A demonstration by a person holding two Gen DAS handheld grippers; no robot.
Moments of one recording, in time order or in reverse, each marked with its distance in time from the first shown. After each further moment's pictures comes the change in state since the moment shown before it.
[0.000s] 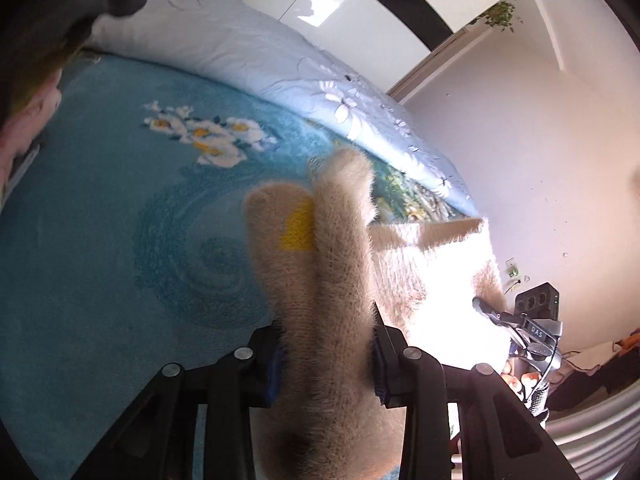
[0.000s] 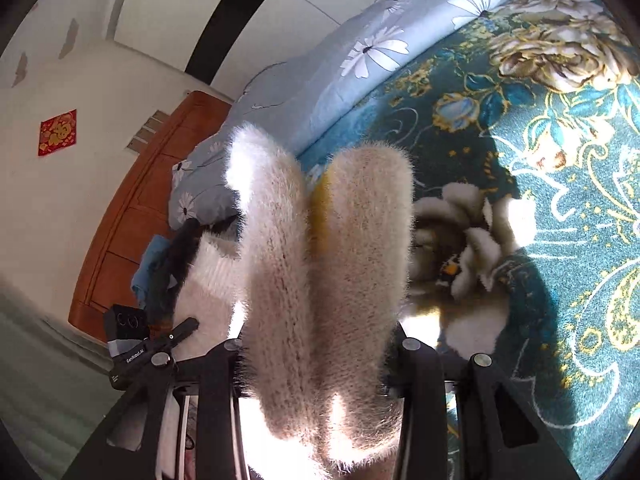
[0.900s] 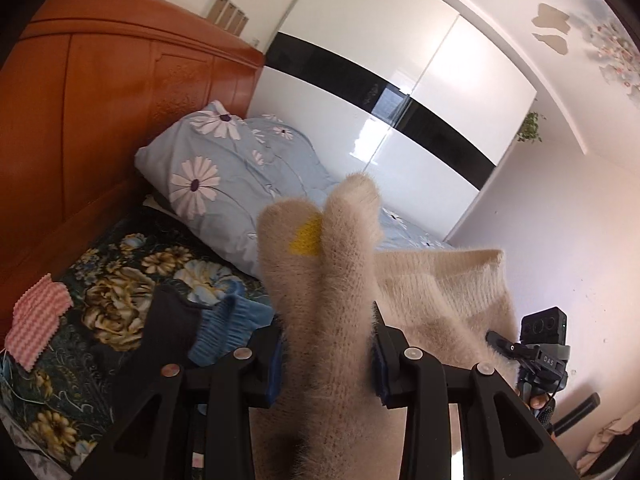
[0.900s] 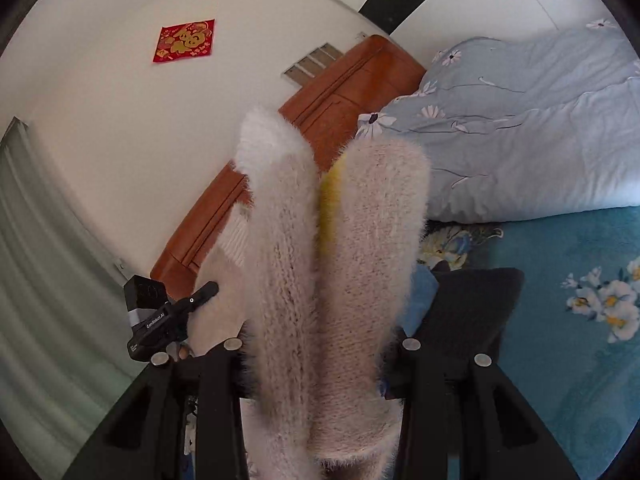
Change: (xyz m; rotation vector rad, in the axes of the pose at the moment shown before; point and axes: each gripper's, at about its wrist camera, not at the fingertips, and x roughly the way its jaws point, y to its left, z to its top) left arm -0.392 0.190 0.212 -0.024 -0.431 0.270; right arm 0.251 0.413 0.046 -0.324 0.153 0.400
